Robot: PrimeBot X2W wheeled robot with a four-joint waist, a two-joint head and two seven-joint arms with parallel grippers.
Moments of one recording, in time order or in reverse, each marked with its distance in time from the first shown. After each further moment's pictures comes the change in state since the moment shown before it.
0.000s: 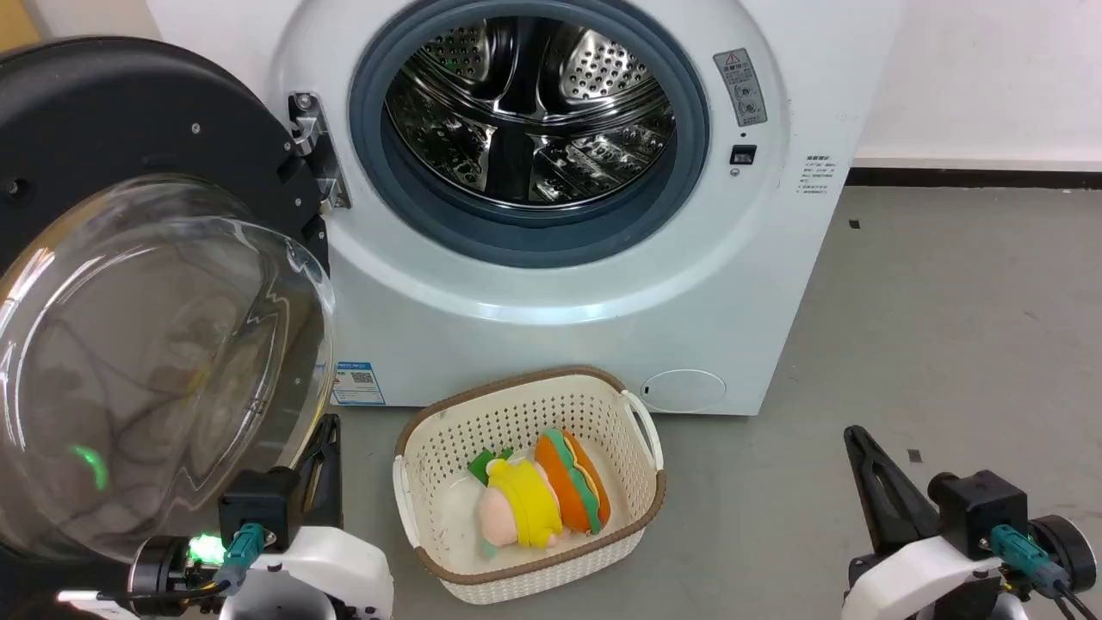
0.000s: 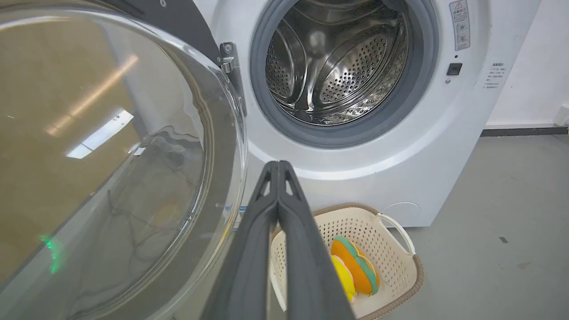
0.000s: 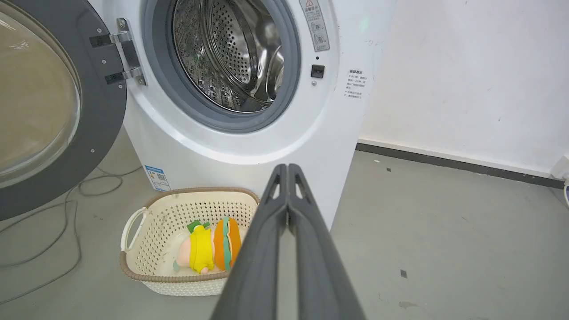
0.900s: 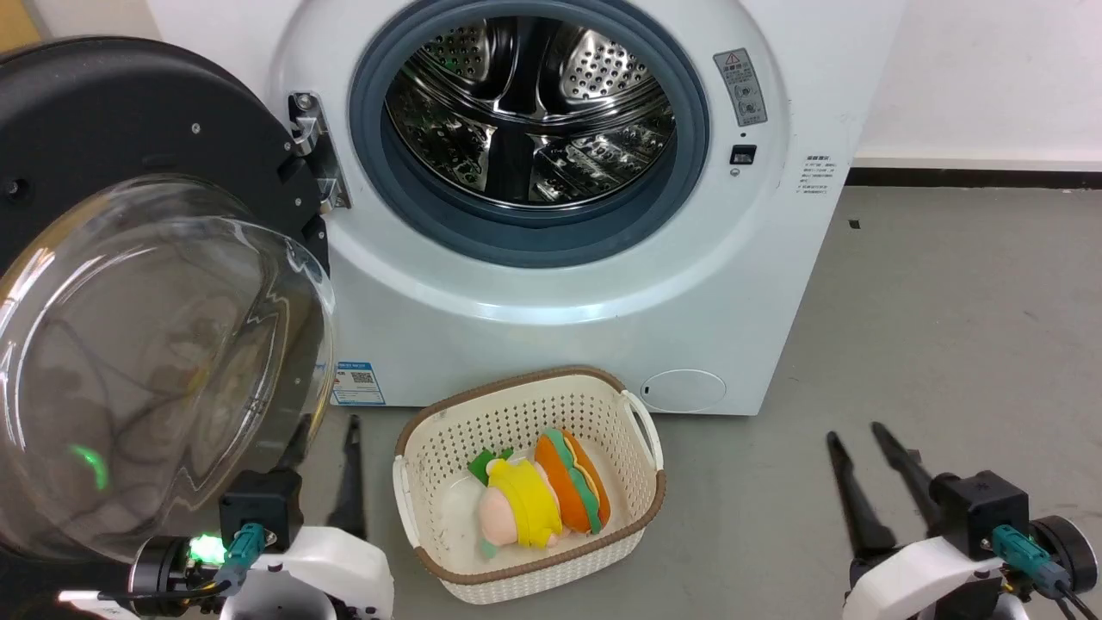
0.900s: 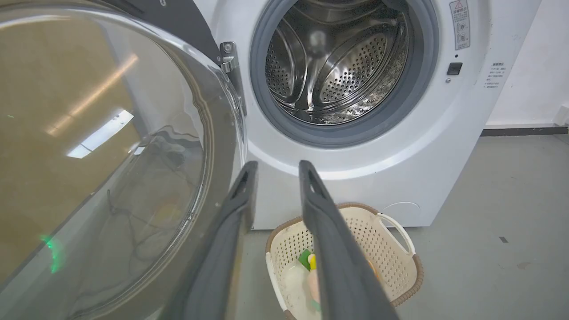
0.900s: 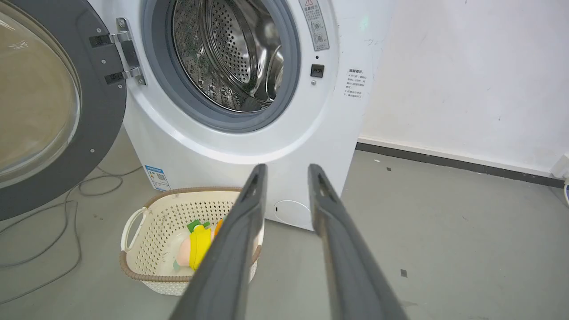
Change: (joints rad) left arm 0.000 0.000 -0.001 0.001 0.000 0.001 0.000; right arm 0.000 0.000 -0.001 0.001 0.001 0.000 0.000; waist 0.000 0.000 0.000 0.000
